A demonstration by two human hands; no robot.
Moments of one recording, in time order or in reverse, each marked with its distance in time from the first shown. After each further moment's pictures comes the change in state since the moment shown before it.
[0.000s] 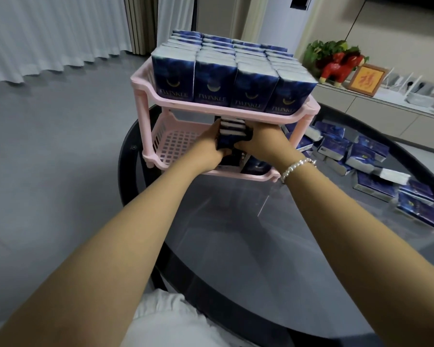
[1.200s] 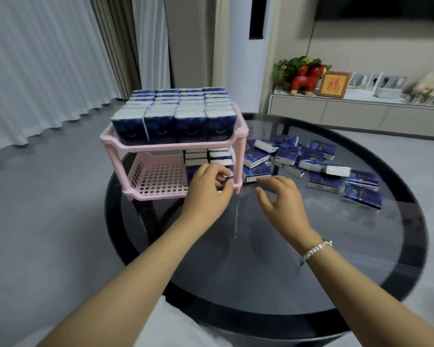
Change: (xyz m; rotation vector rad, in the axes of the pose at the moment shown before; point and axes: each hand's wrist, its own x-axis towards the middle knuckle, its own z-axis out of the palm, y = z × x) left_hand -0.082 0.087 0.049 0.026 0.286 0.240; right_hand -0.151 0.067 -0.023 0.318 0.351 0.140
